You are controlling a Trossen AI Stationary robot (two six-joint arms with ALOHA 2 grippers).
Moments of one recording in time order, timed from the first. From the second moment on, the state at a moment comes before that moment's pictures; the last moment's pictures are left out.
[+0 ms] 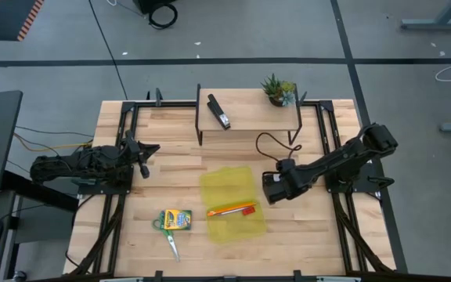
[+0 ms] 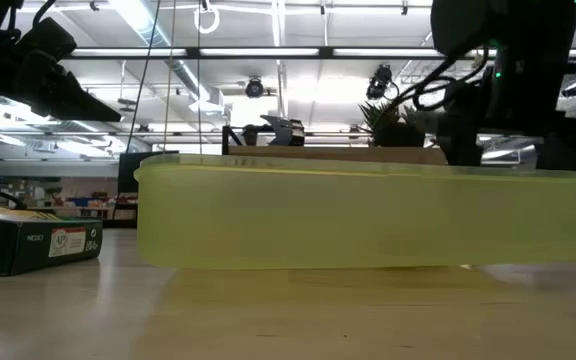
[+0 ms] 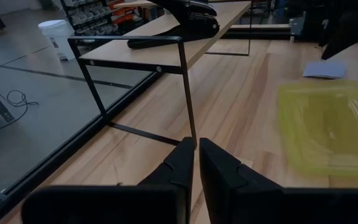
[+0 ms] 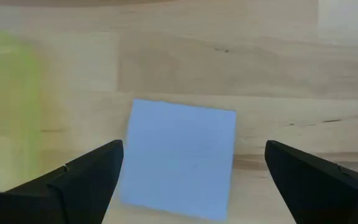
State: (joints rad) left arm -0.03 0.01 0.22 -0.48 -0.55 -0.01; right arm 0.33 1.61 0.94 -0.97 0.36 1.92
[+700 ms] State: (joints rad) left arm -0.03 0.01 0.22 -0.48 -0.55 -0.01; right arm 0.32 1.63 0.93 -0.87 0.35 1.95
